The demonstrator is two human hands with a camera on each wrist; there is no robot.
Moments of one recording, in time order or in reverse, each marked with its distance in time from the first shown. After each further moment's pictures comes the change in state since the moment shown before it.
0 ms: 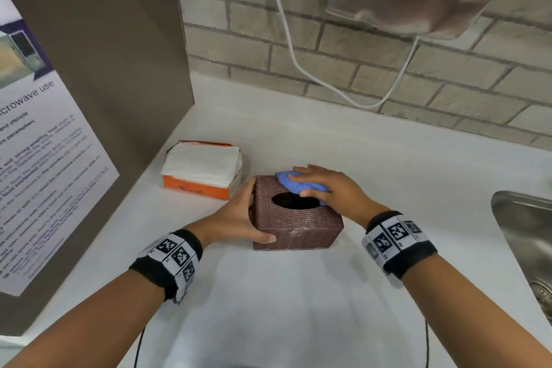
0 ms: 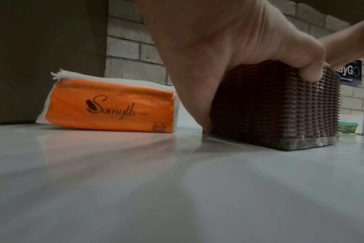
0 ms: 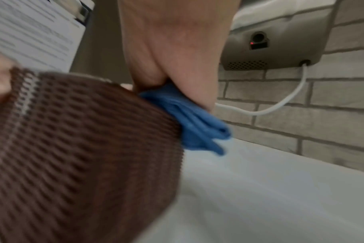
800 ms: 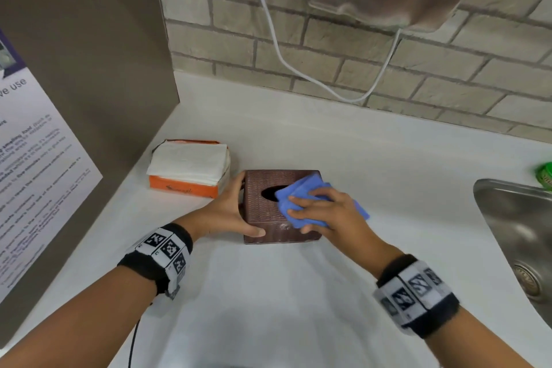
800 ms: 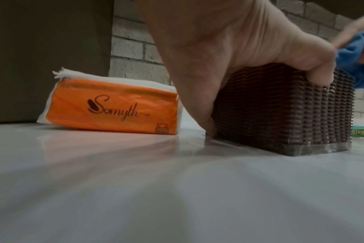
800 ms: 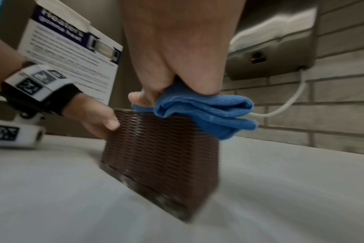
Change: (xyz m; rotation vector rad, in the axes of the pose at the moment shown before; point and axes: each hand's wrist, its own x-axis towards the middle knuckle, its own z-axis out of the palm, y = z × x) left_hand 0.010 -0.005 -0.006 0.044 -0.018 -0.031; right_hand -0.071 -0.010 0.036 -0.136 0.237 -0.174
